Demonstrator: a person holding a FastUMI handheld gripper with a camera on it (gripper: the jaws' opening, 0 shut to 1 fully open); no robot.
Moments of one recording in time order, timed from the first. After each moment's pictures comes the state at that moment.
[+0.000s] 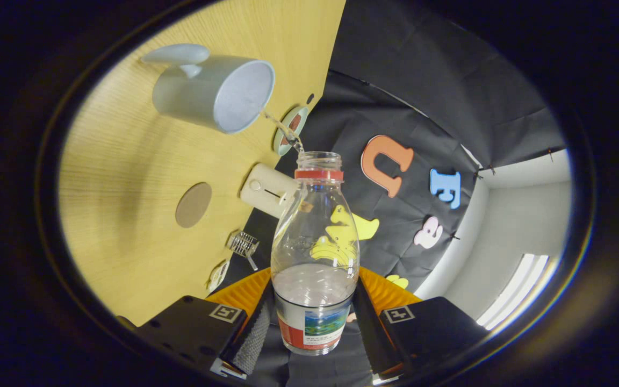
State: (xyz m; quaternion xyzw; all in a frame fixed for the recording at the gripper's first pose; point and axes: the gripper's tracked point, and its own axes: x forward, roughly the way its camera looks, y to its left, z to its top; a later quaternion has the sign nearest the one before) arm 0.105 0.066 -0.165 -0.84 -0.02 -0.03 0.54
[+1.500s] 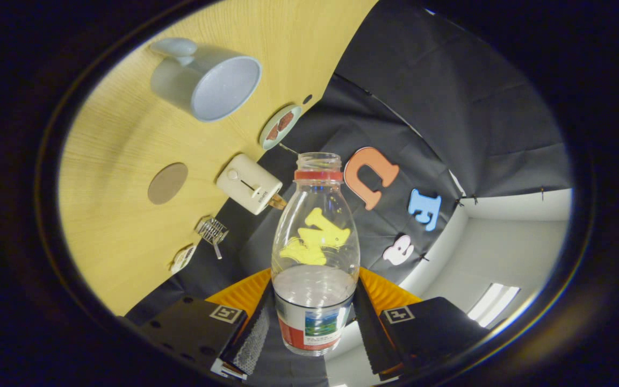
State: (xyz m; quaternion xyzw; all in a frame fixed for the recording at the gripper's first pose) arm 0.102 0.089 -0.129 -0.88 -0.07 -0.05 0.47
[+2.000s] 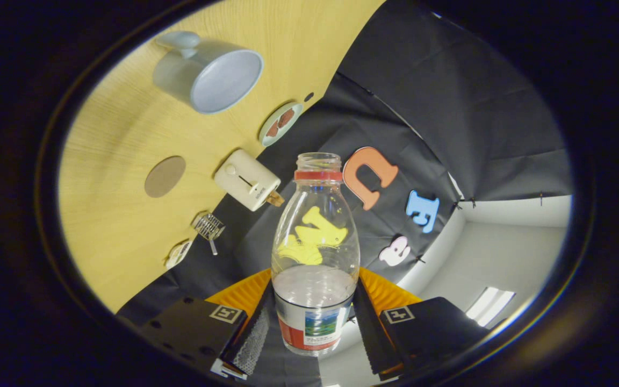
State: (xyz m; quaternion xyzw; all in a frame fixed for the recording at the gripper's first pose) arm 0.101 0.090 -0.125 -0.89 -0.07 -0.06 0.46
